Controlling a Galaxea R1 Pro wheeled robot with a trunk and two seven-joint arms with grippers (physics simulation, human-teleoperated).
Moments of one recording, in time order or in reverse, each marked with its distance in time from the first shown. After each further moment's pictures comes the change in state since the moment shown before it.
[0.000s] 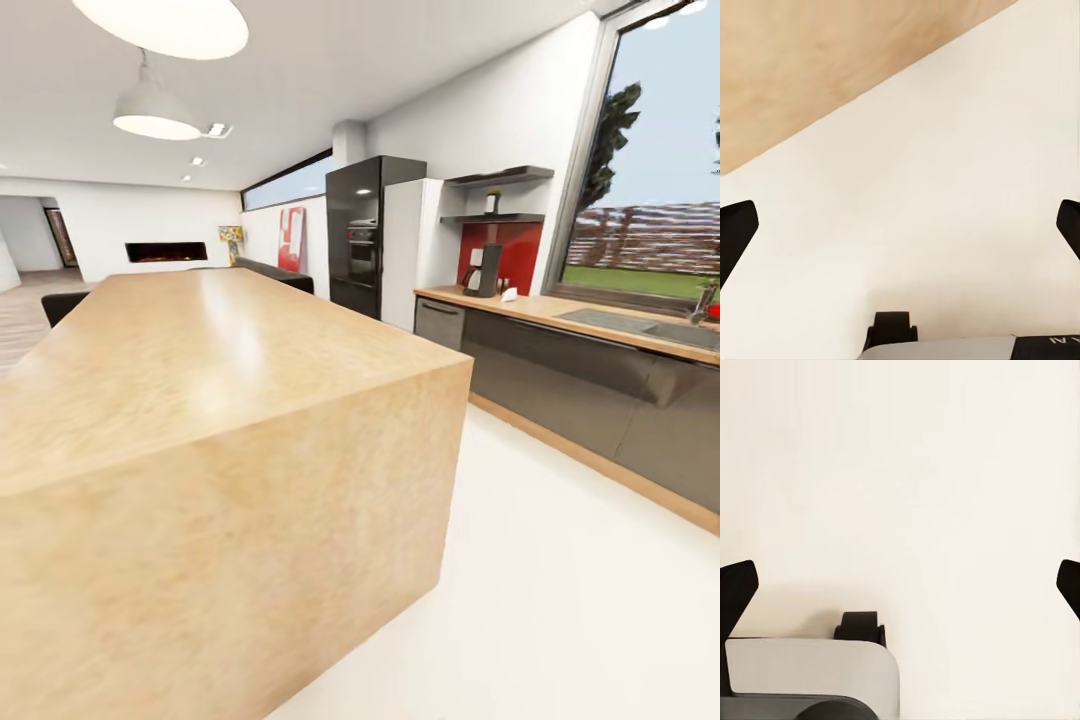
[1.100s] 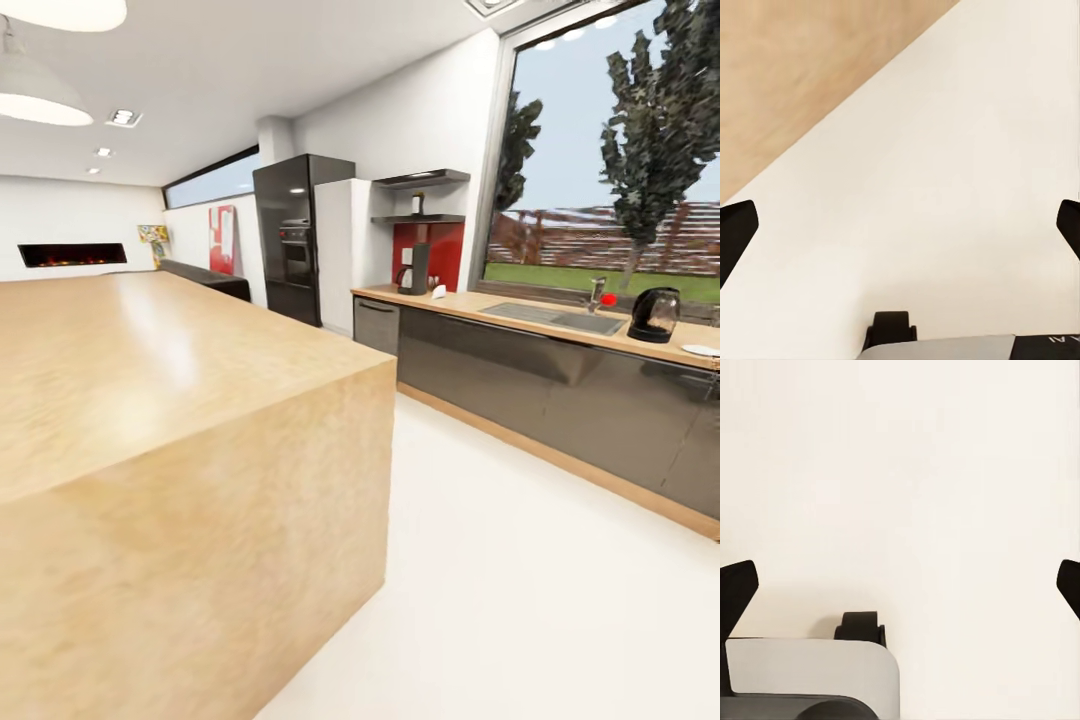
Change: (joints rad) left arm 0.000 -0.001 -0.003 0.000 0.000 0.001 0.000; right arm 0.000 0.000 0.000 0.000 0.000 0.000 0.000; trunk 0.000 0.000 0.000
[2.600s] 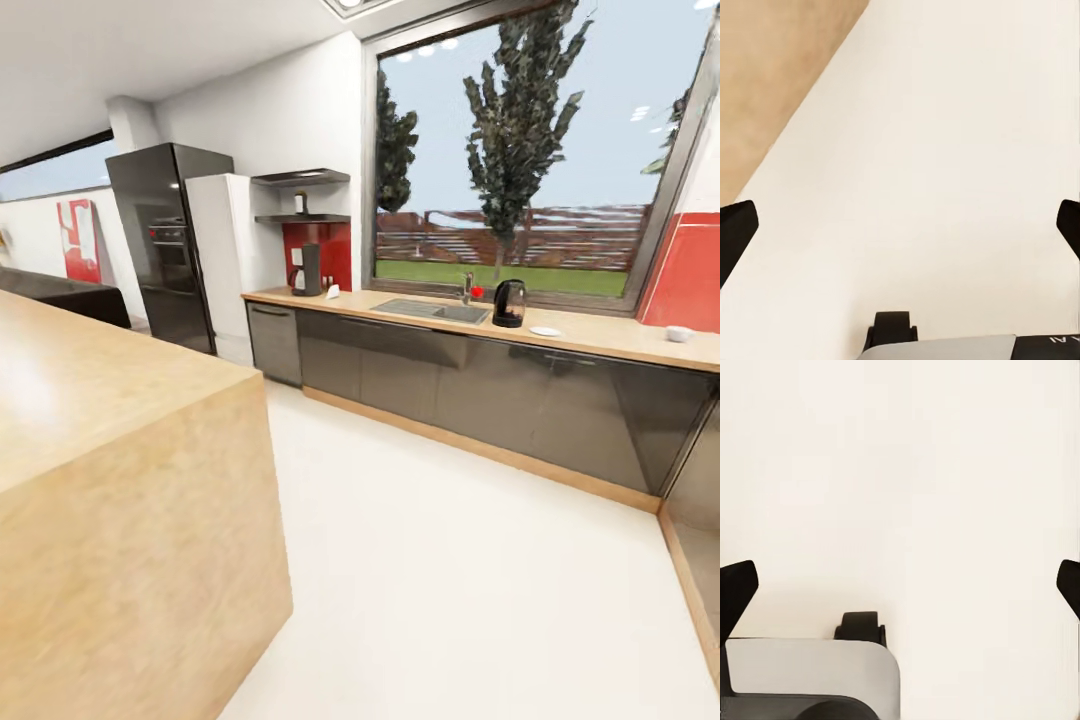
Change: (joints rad) left arm 0.000 0.001 -0.001 0.000 -0.001 0.000 0.001; right arm 0.000 0.000 0.000 0.000 0.000 0.000 0.000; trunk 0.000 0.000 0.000
